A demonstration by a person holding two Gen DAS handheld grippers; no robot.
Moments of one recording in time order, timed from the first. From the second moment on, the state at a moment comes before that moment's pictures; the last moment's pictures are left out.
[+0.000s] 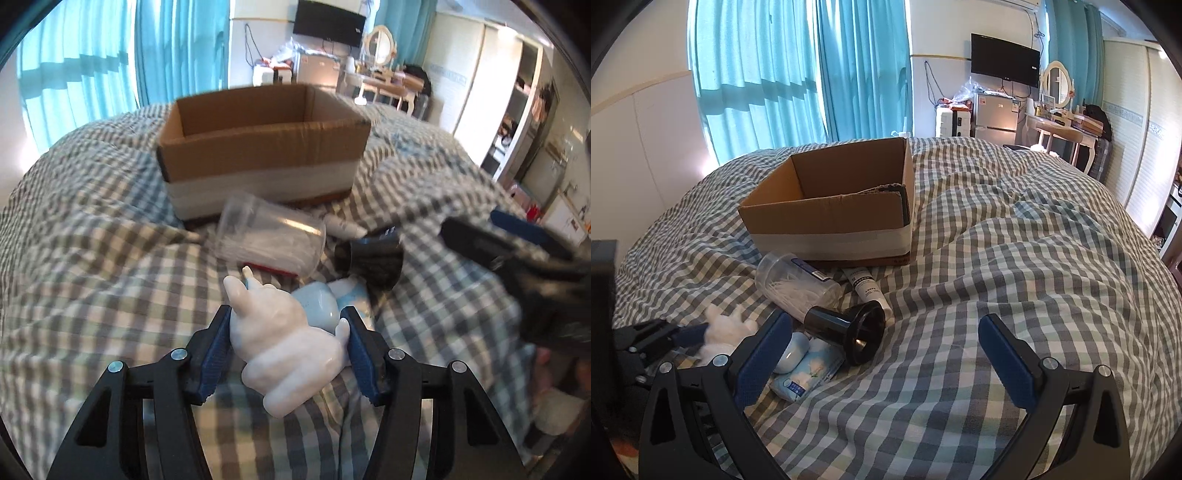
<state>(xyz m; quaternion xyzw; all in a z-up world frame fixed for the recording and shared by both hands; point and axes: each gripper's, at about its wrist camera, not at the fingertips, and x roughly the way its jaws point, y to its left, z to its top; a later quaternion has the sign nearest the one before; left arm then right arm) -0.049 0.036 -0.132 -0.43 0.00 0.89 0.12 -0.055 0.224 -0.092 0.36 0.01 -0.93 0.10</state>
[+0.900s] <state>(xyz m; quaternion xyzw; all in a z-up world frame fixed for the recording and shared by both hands) -0.093 -0.020 -0.116 -0.39 -0.01 0.92 0.03 -0.121 0.163 -0.158 0.48 0.06 -0.87 0.08</state>
